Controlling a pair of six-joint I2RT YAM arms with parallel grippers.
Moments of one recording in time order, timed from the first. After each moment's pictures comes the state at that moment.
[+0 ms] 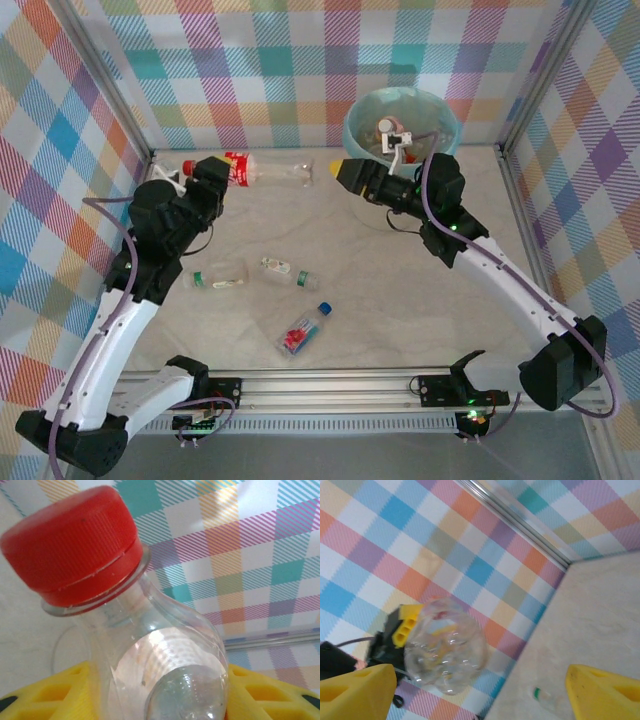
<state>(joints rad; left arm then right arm) -0.35 0.96 1.16 -0.32 -0.02 -1.29 0.54 1.28 1.18 0.16 -0.55 0.94</state>
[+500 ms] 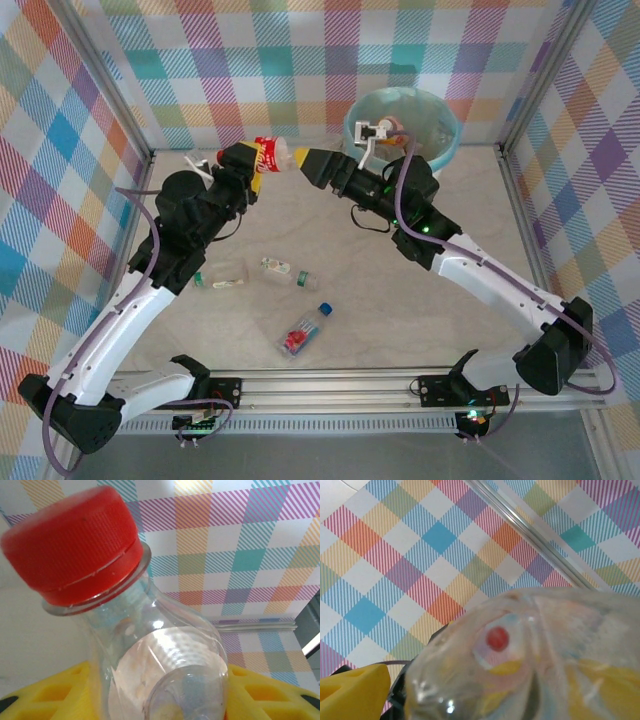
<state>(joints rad) -0.52 1.05 1.20 -0.17 -0.09 -1.49 0.75 1.37 1.30 0.28 -0.26 0.89</state>
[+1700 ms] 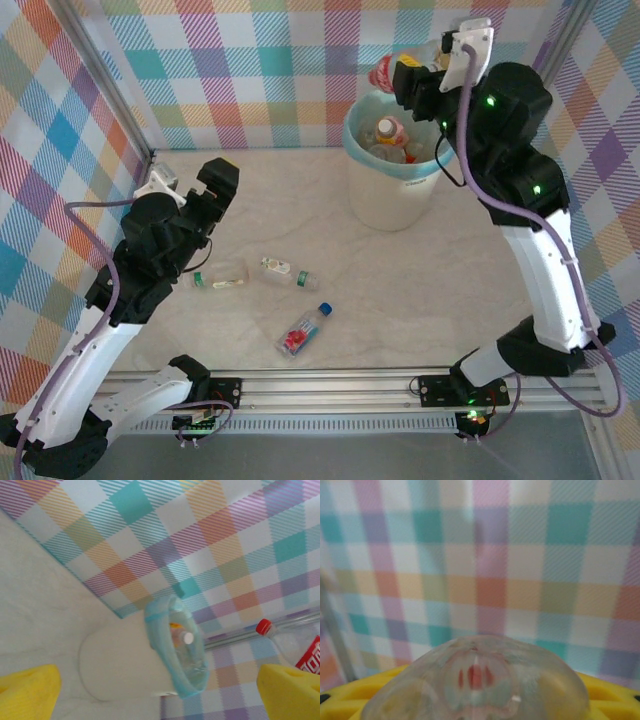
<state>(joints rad) -0.56 0.89 1.27 -0.55 -0.29 -1.09 0.56 1.52 2.28 -0.71 0.31 -0.02</state>
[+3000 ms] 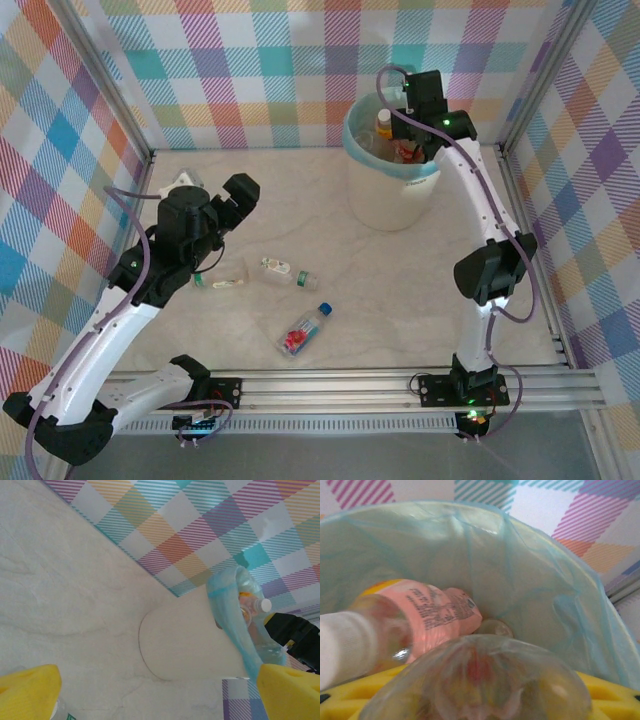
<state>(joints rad) -0.56 0.98 1.25 -0.67 -0.28 -1.03 0.30 1.98 2.24 -0.91 0.31 0.07</state>
